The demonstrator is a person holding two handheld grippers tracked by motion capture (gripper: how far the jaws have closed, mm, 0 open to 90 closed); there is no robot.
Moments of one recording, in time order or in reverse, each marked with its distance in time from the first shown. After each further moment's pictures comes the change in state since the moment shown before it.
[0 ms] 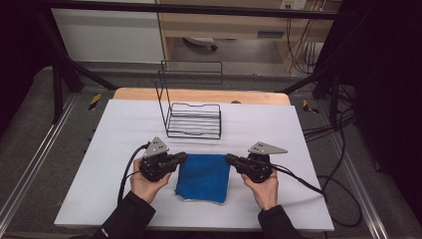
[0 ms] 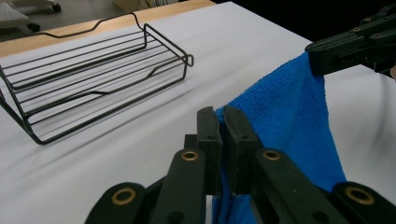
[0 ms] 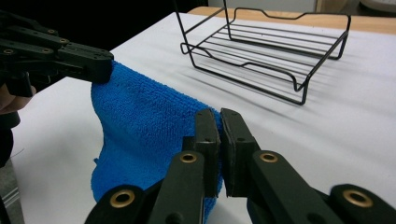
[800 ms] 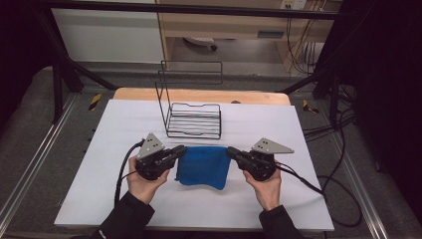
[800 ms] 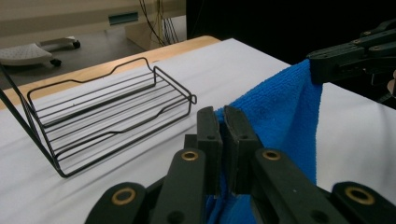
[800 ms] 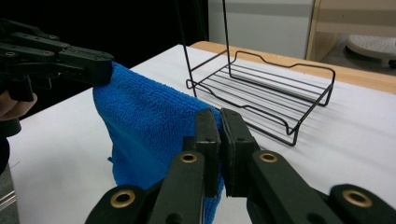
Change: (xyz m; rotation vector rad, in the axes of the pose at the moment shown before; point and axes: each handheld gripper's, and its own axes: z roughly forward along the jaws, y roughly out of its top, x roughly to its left) left arm -0.010 0.018 -0.020 -0.118 0.040 0.033; right arm 0.012 0.020 -0.016 -0.108 -0.012 -0.082
